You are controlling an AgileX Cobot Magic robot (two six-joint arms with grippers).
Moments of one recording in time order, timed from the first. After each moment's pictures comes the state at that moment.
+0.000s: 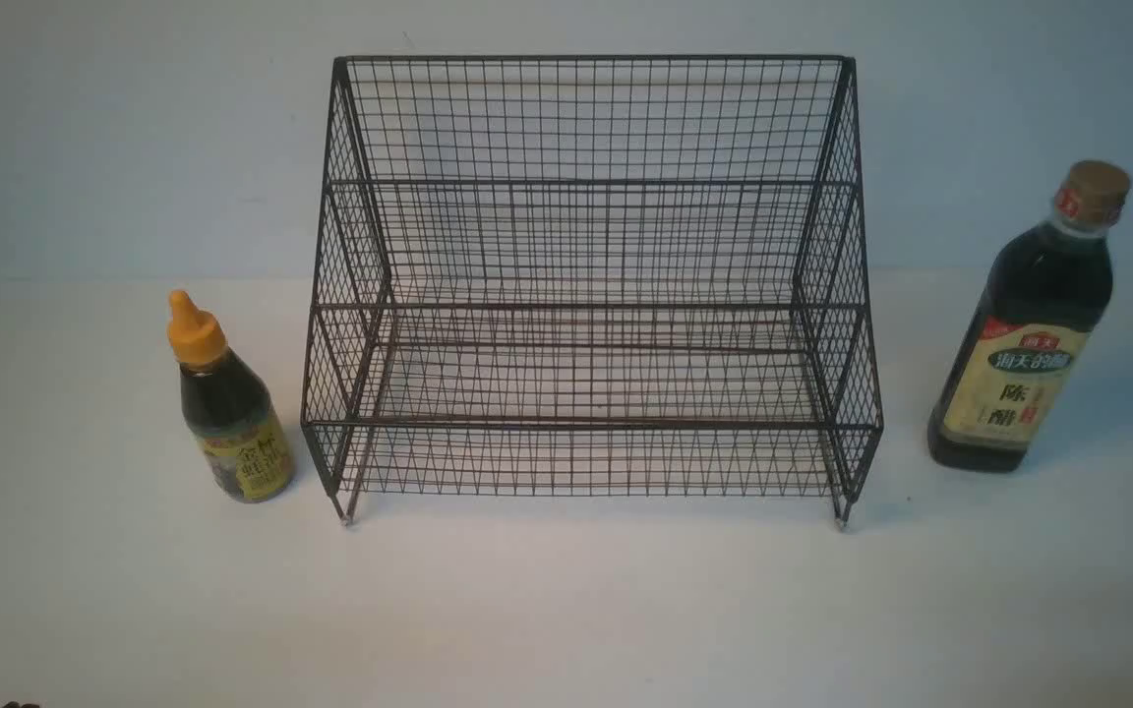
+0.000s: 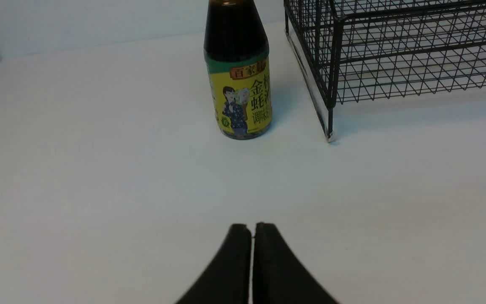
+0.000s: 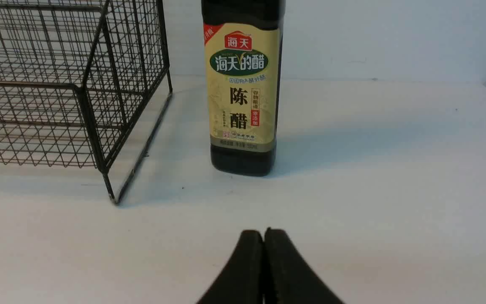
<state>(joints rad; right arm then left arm) -0.02 -0.01 0.02 0.10 0.40 -0.10 -0.06 -0.01 0.03 -0.10 0.38 0.15</state>
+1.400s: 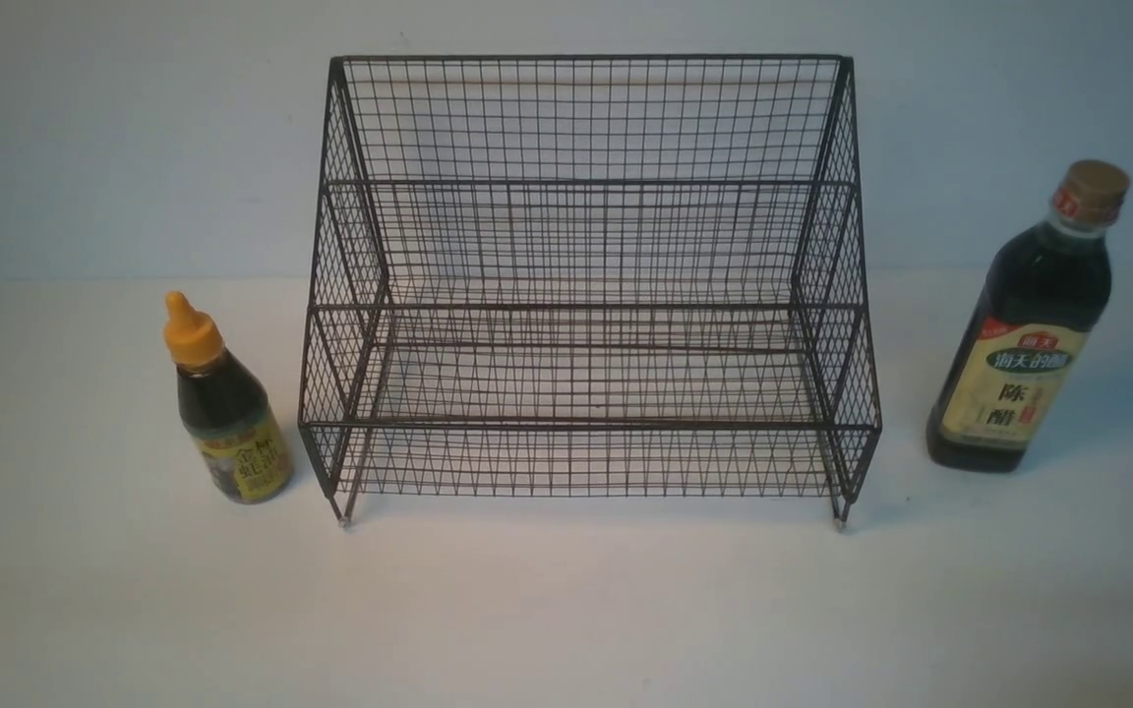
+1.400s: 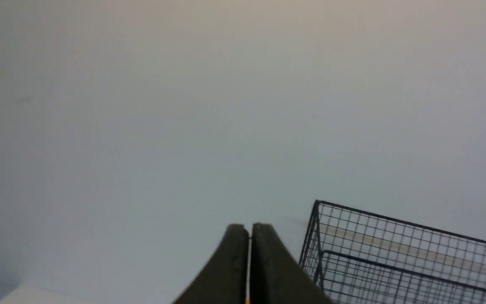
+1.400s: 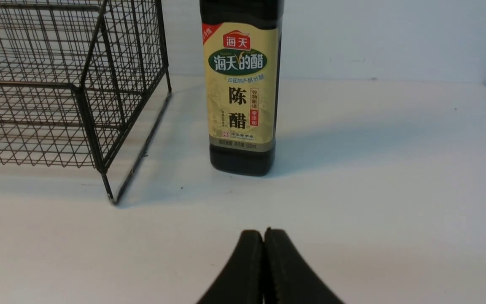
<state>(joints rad) -0.02 -0.01 0.02 0.10 0.40 -0.10 -0.06 0.05 0.03 -0.36 -0.34 0.10</state>
